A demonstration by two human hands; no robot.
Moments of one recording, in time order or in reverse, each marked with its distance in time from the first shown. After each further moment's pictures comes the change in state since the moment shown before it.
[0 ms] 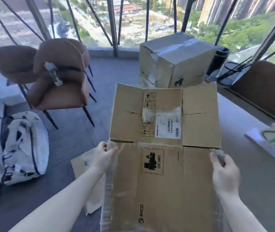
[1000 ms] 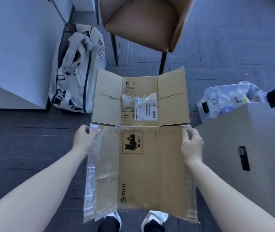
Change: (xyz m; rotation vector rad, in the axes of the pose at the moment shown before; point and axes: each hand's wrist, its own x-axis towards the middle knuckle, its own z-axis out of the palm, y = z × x) left_hand 0.250 -0.345 -0.254 0.033 0.539 -0.554; right_hand -0.027 0.076 0.627 -0.340 -0.679 -0.041
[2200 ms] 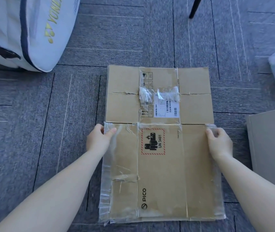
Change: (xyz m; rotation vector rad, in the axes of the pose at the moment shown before) left_hand 0.286 -0.325 0.336 0.263 -0.126 -0.092; right_hand 0.231 0.385 0.303 -0.365 -0.036 0.178
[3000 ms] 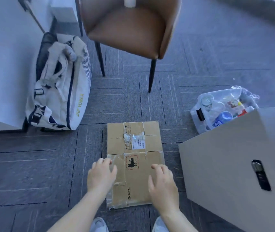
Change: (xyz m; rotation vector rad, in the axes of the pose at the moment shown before) left_hand -0.331 0.187 -0.245 0.441 0.014 0.375; right_hand -0.344 -0.174 -0.291 -0.134 -0.051 -0.544
